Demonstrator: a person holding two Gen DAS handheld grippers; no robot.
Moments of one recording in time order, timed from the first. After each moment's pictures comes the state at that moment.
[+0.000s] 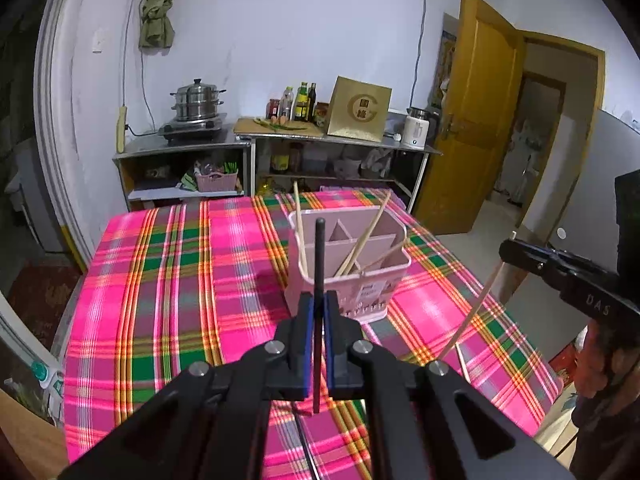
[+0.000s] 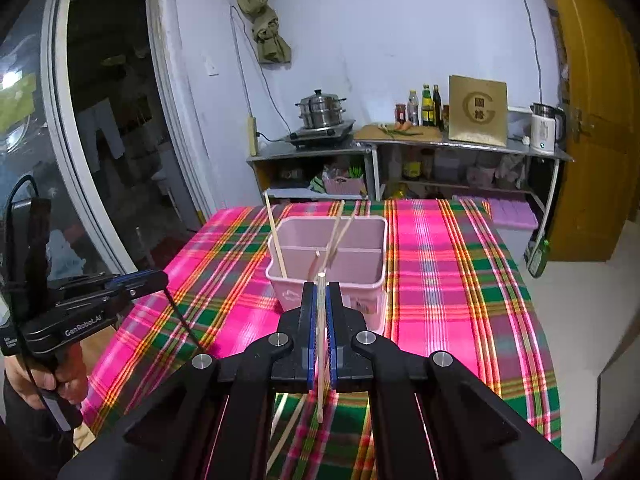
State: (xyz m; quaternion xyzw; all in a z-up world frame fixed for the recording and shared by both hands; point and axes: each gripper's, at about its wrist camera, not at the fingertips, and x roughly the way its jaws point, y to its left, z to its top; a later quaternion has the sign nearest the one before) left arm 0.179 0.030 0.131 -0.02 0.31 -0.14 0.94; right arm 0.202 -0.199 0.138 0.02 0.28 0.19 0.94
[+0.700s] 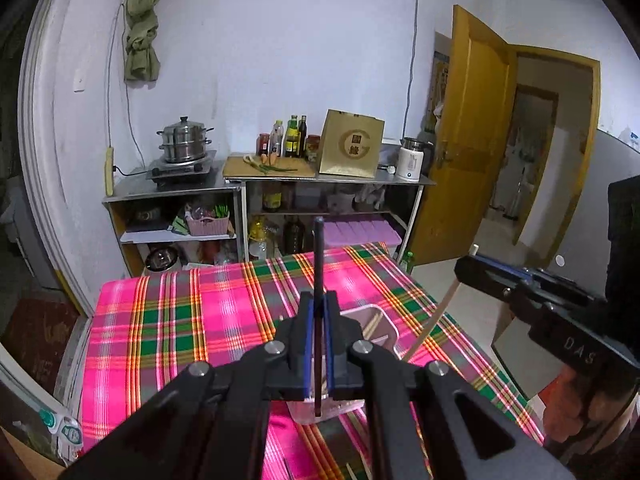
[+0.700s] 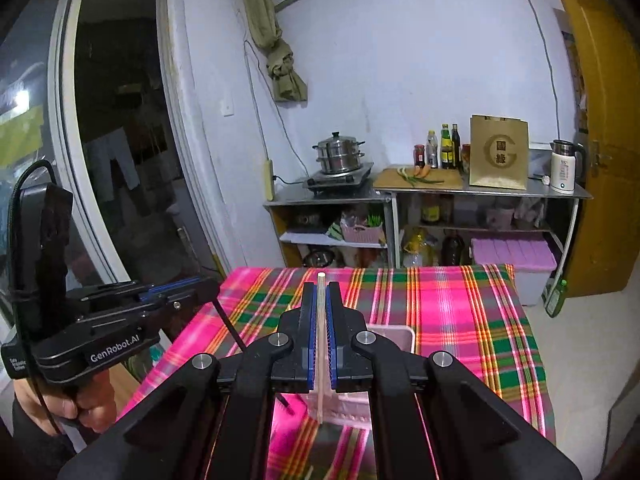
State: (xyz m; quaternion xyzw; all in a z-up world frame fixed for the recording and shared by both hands) left arm 0.260 0.008 0.213 -0.01 0.28 -0.15 0.95; right arm 0.277 -0.168 0.215 0.04 0.23 0.22 0.95
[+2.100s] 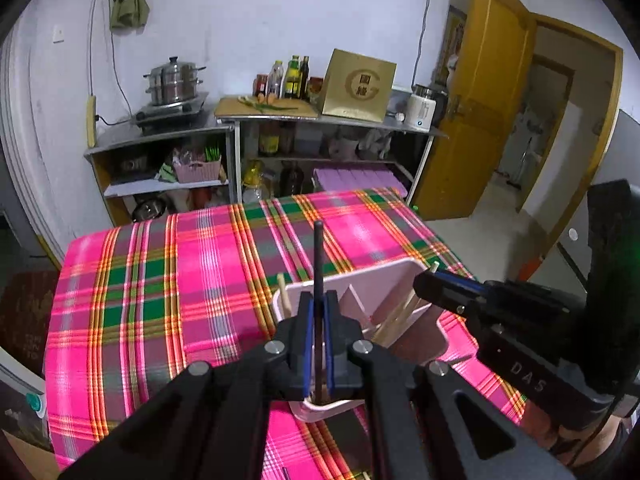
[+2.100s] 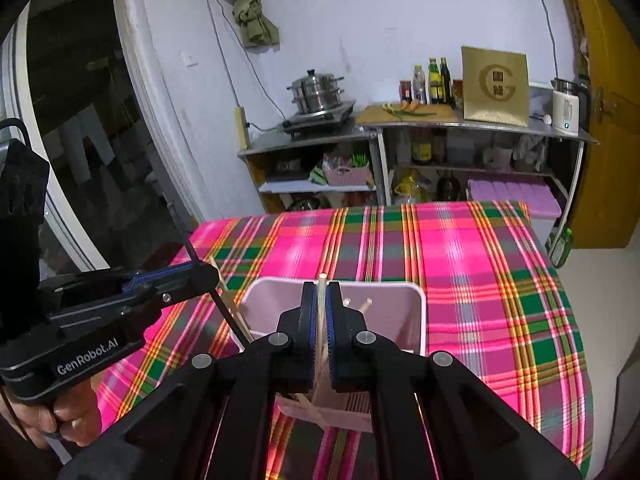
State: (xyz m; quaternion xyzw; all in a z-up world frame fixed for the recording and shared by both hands) left arm 0.326 -0.003 0.121 -0.01 0.37 -0.15 0.92; right arm 0.362 -0.159 0.106 0.05 0.34 0.19 0.92
